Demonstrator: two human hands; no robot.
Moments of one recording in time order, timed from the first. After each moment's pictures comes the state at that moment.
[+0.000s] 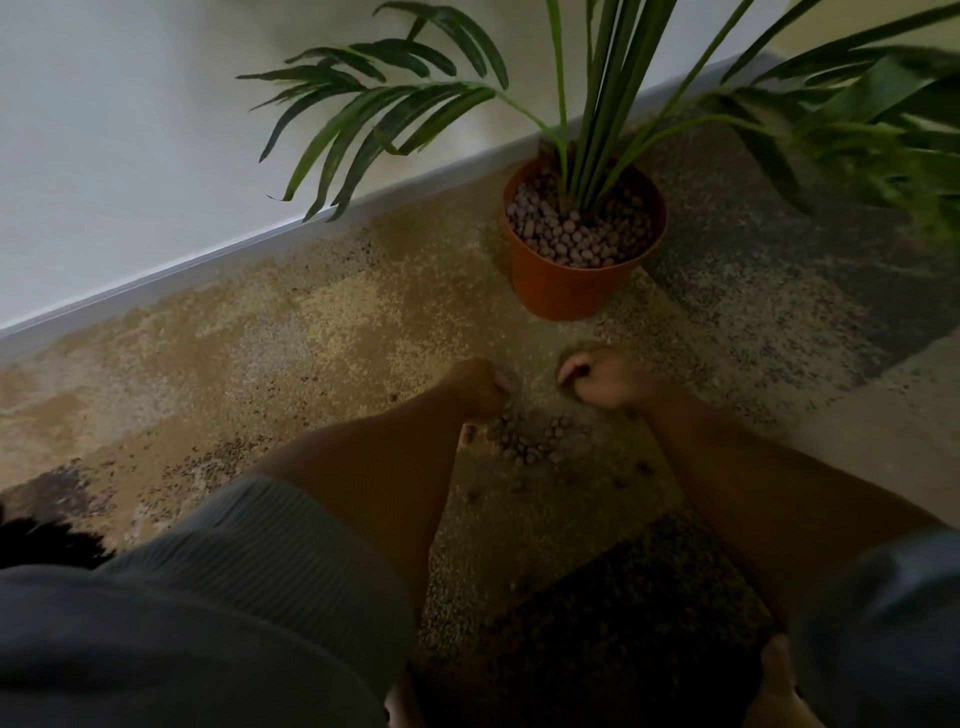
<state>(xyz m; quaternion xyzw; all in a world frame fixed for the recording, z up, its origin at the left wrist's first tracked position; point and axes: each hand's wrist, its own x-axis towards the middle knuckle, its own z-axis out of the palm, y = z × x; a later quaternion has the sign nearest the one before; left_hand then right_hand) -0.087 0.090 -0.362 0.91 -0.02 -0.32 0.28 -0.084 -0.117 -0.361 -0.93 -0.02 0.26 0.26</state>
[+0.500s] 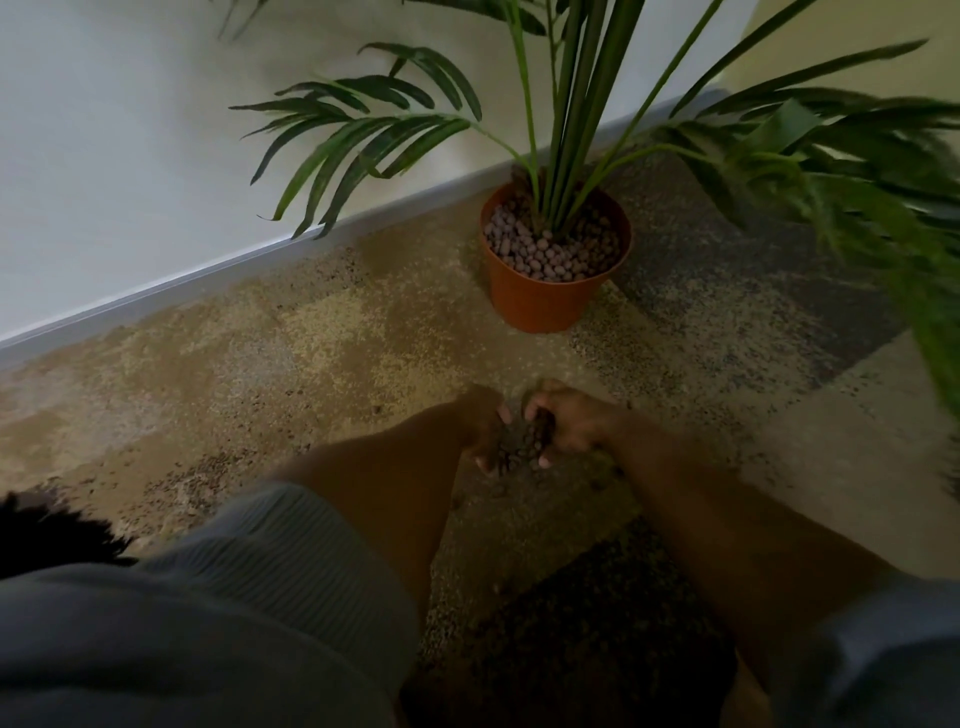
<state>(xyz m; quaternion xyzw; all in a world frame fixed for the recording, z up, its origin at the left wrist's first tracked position) -0.109 0.073 -0.352 0.88 -0.10 -0.41 0.20 -0.124 -0.097 -0.353 -0.92 -0.06 0.33 0.21</state>
